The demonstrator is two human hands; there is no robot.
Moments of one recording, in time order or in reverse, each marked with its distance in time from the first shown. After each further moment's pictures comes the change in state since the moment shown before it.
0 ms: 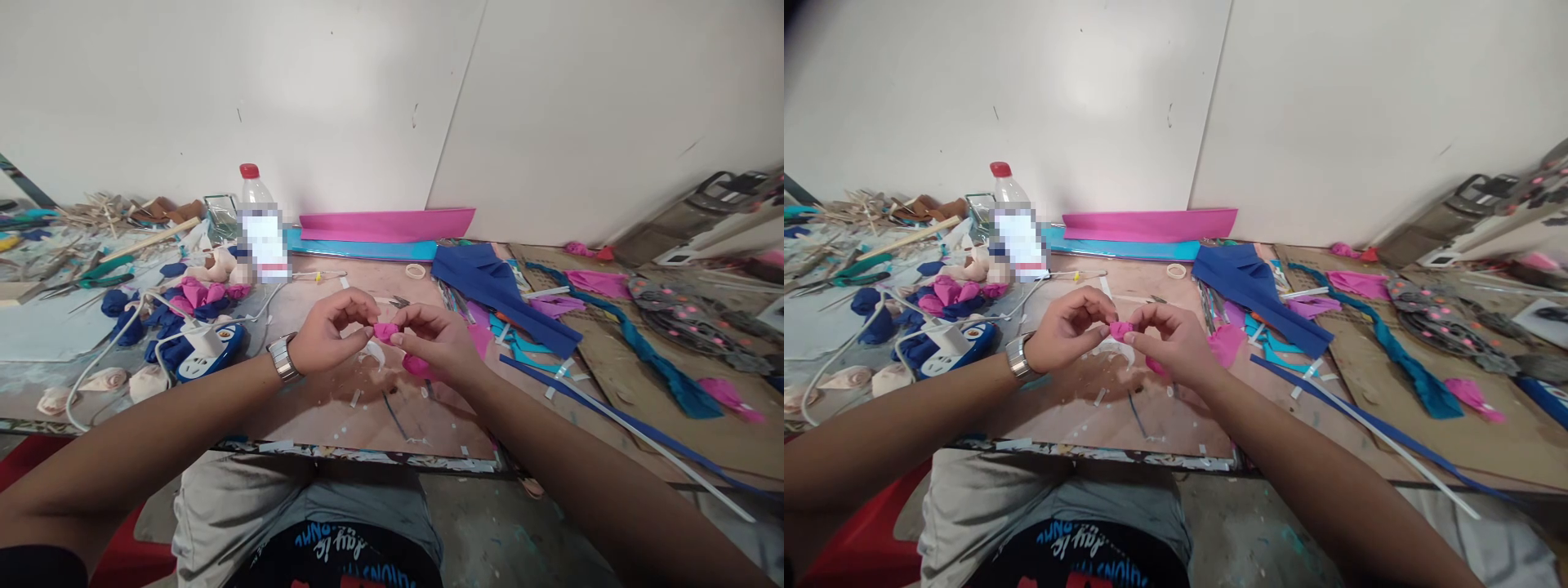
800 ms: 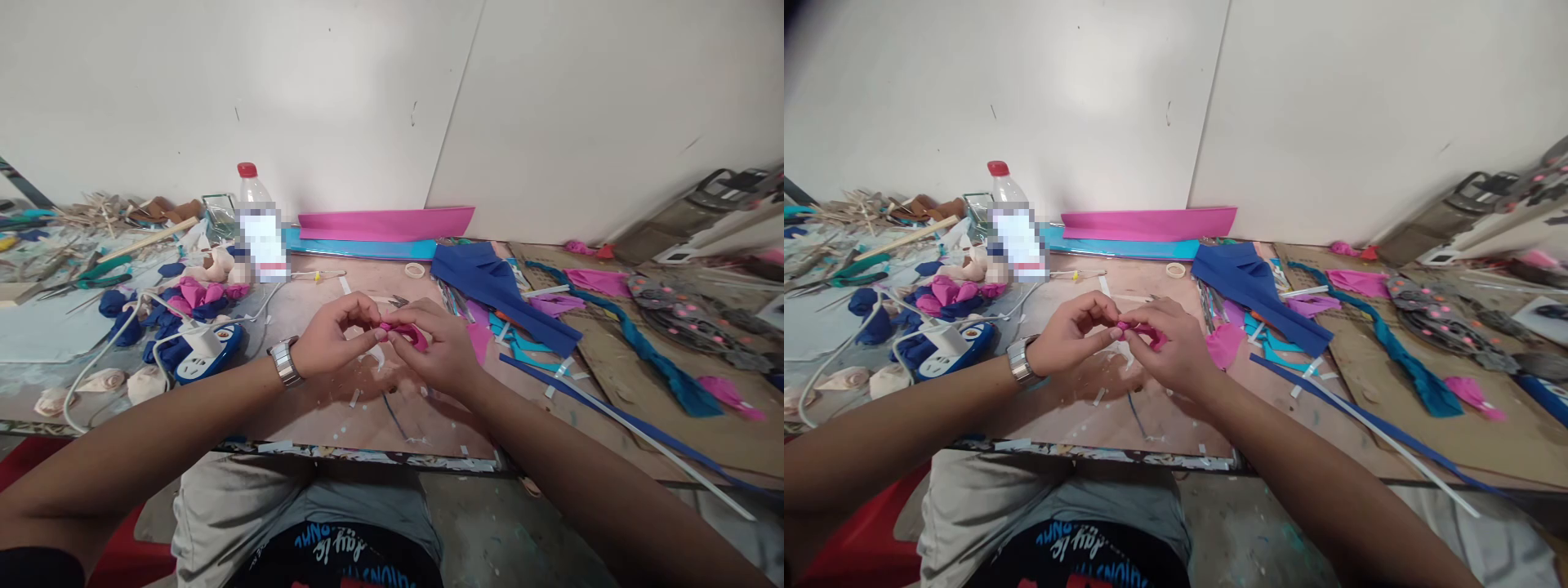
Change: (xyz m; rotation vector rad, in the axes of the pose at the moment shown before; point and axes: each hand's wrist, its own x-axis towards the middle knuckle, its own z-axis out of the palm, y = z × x) left_hand -0.001 0.002 0.009 -0.064 -0.020 -0.190; right_hand -0.004 -0.004 0.001 -0.680 0.060 -0.509
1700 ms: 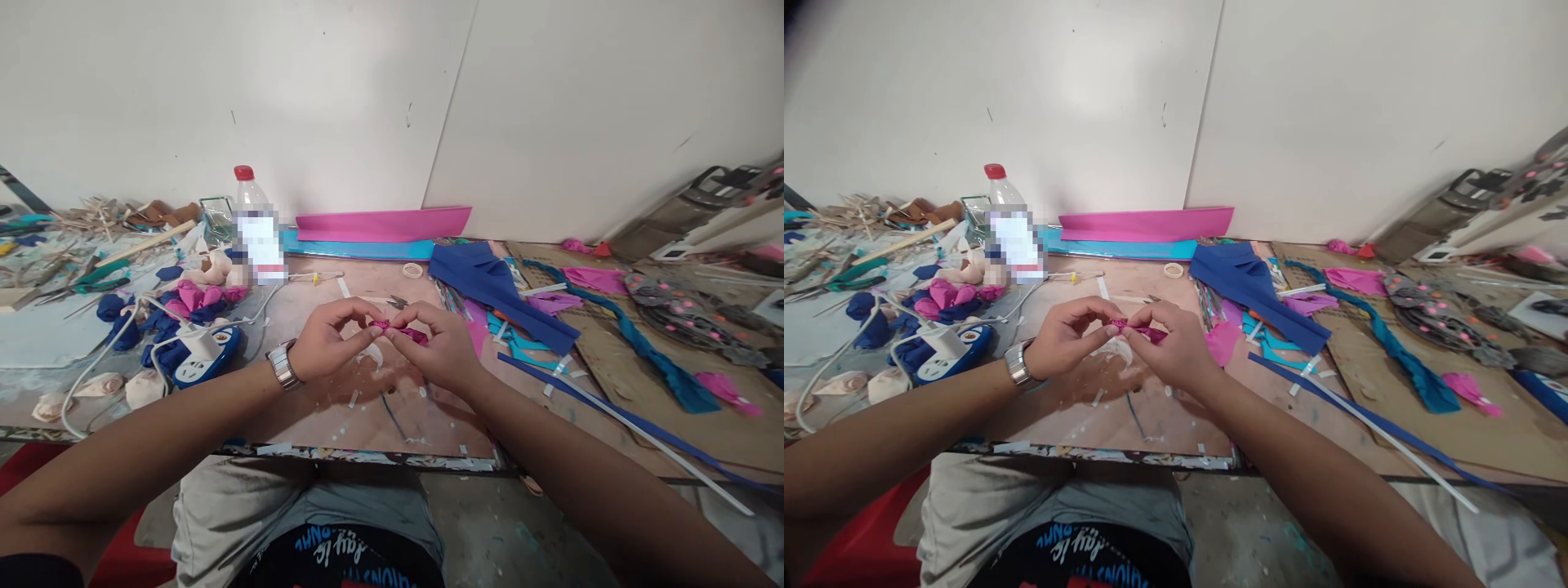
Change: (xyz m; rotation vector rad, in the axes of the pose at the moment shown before) left_hand -0.003 -0.001 -0.002 0.159 0.063 0.075; right_hand 0.002 -0.002 -0.003 0.083 -0.005 0.248
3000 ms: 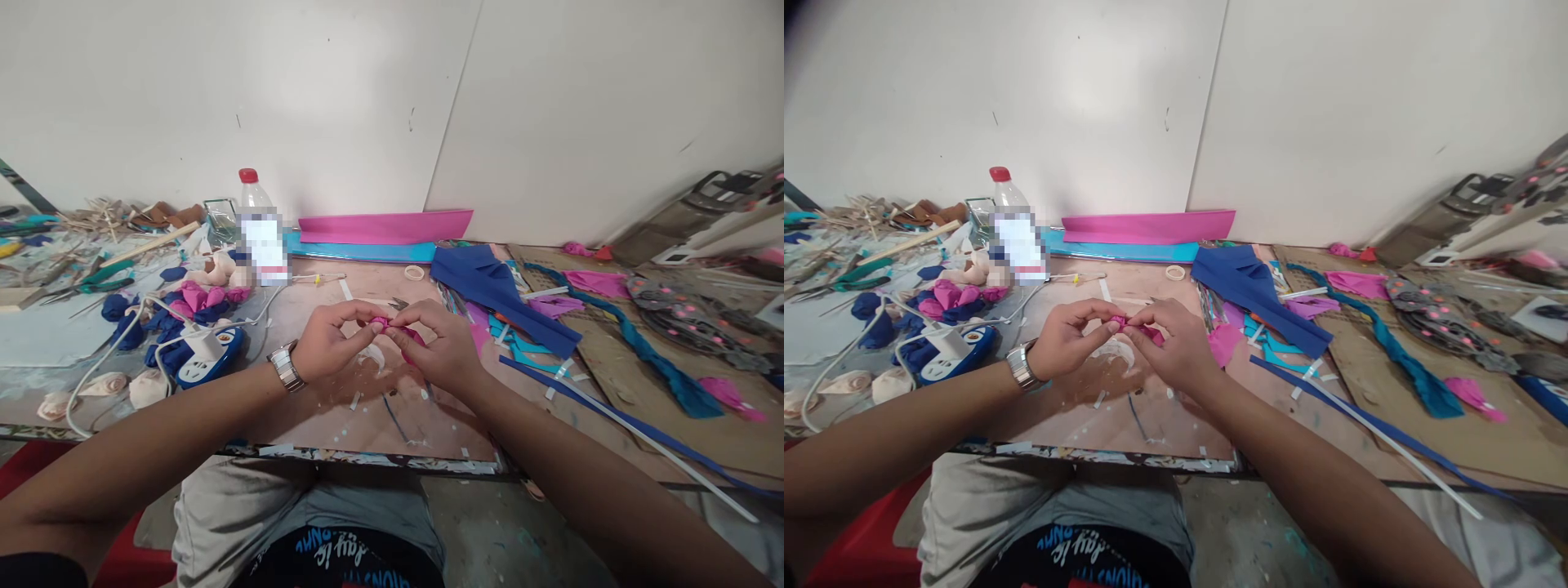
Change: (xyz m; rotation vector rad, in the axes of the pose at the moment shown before) left_hand 0.000 0.004 0.000 0.114 0.042 -0.012; right_hand 0.001 0.009 0.002 -0.085 0.028 -0.130
